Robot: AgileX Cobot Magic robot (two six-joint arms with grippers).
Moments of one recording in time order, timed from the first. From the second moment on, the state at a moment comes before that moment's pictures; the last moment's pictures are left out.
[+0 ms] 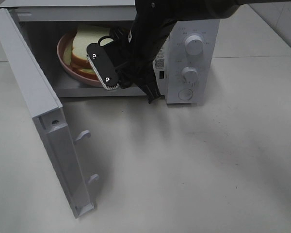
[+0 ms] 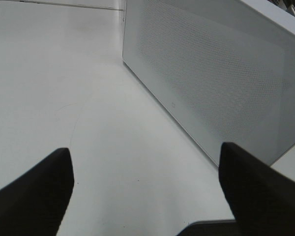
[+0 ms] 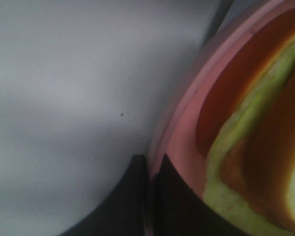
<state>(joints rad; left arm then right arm) -0.01 0.00 -0.51 -0.13 1.07 0.00 0.66 2.12 -1.68 -0.05 0.64 -1.44</state>
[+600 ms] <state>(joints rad) -0.01 0.00 -0.51 -0.13 1.07 0.00 0.60 2.39 -2.01 0.01 0.69 -1.44</state>
